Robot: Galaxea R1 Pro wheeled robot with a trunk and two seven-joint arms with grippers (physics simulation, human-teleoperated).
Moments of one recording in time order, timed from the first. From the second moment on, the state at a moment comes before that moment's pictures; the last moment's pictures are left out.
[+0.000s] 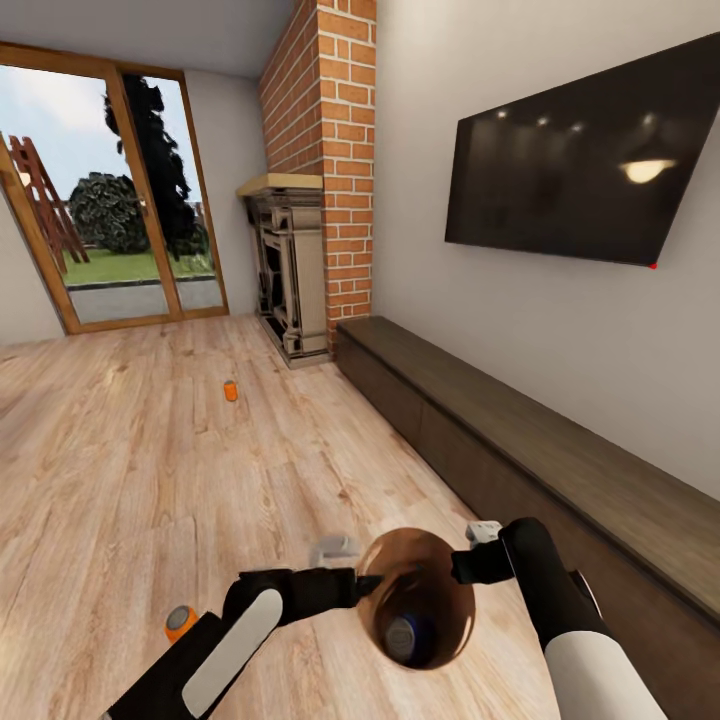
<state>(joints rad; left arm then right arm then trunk) -0.42 0.10 -0.64 -1.32 0.97 0.68 0.27 -0.59 0.05 -0.23 -0.93 0.56 0.96 0.68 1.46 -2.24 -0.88</state>
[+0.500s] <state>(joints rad) -0.32 0.15 -0.38 -1.51 0.96 0.69 0.49 -0.59 0.05 -0.23 -0.95 0.56 0.89 0.68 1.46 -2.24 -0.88</state>
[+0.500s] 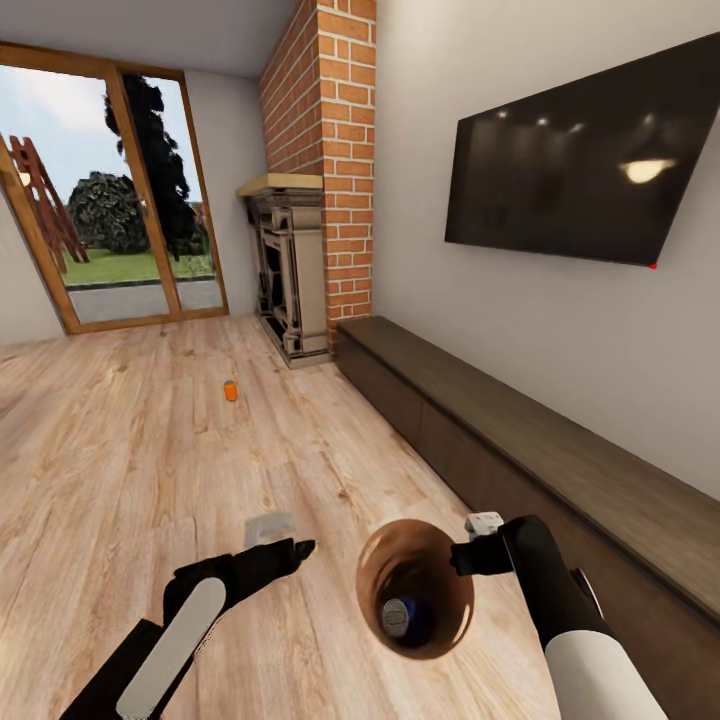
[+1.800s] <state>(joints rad) -0.36 0.25 -0.13 -0.92 0.98 0.62 0.62 -0.56 0.05 -0.22 -1.09 0.57 0.89 0.68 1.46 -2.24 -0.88</state>
